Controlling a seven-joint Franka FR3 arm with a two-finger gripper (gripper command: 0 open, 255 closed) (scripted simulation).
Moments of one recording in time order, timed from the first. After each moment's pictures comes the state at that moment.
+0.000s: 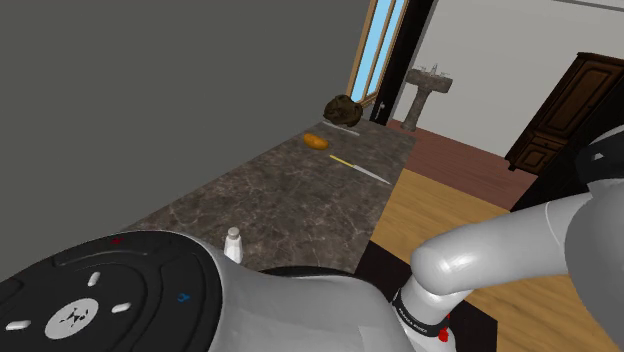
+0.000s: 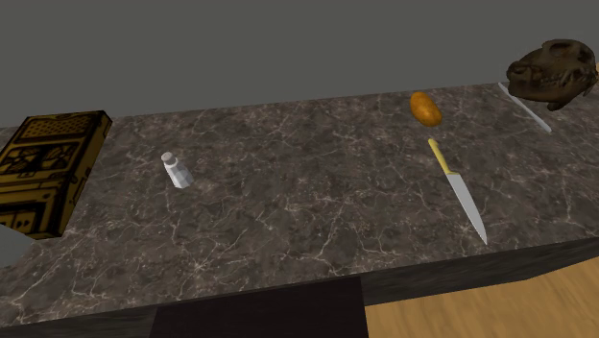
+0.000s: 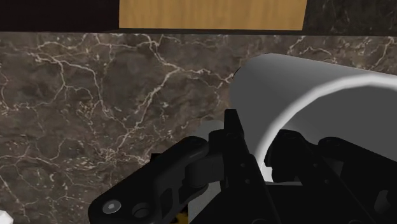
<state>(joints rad) -0.44 -0.52 1.52 -1.98 0.64 1.95 0.69</state>
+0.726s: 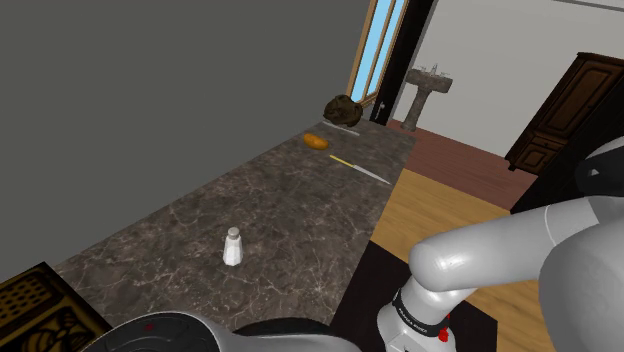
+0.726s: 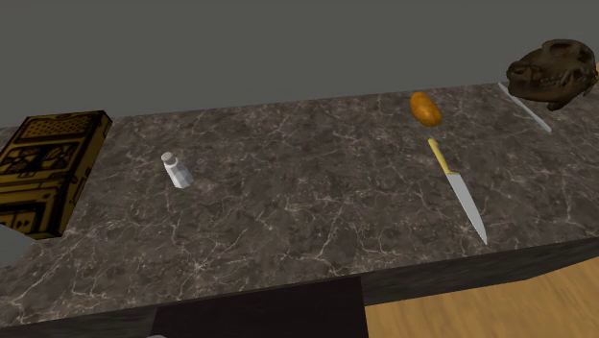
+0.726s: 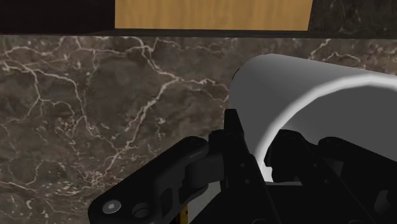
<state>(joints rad) -0.51 -0.54 1.64 -2.06 0.70 2.06 0.64</state>
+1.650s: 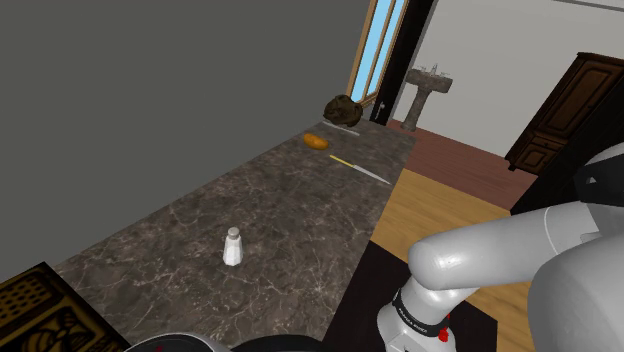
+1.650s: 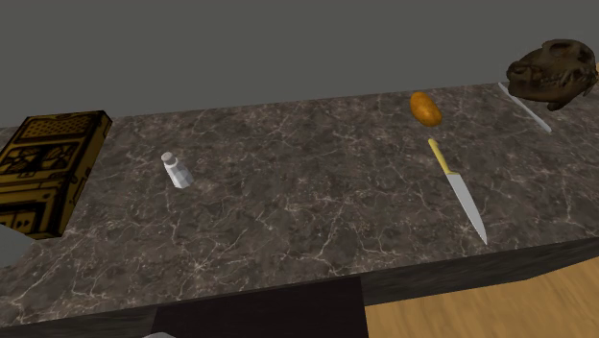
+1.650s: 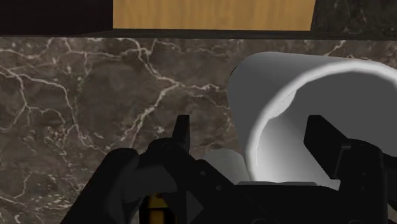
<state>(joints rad) -0.55 -0.56 1.70 -2.09 0.74 2.11 0.62</state>
